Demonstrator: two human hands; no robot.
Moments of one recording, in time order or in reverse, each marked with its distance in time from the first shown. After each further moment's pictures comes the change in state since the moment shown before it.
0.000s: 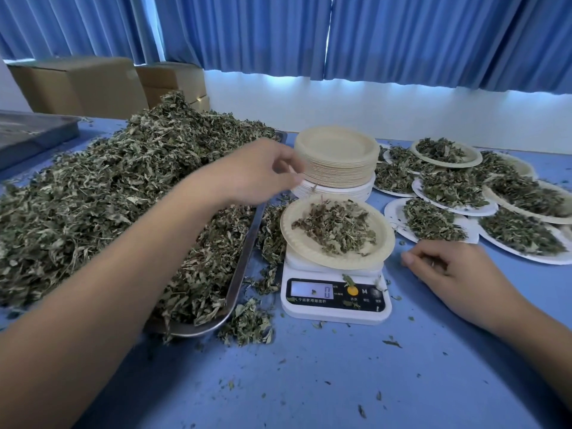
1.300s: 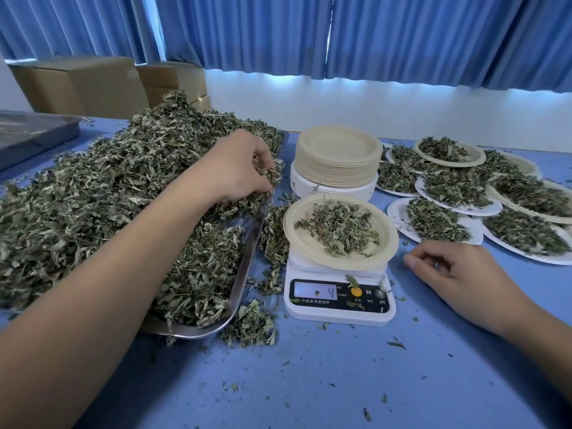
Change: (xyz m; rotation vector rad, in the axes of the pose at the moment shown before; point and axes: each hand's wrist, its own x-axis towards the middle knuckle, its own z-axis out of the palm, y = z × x) left_hand 0.011 -0.028 -0.006 0.124 0.195 -0.120; right_hand -0.002 -0.002 0.000 0.003 -0.015 0.014
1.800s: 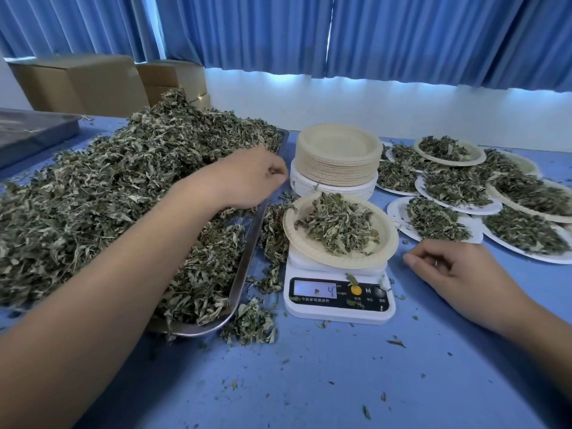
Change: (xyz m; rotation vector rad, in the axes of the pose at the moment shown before) left_hand -0.006 0.009 0.007 0.113 -0.200 0.116; right_hand -0.001 -0.001 -0.002 -0.003 -0.010 -0.001
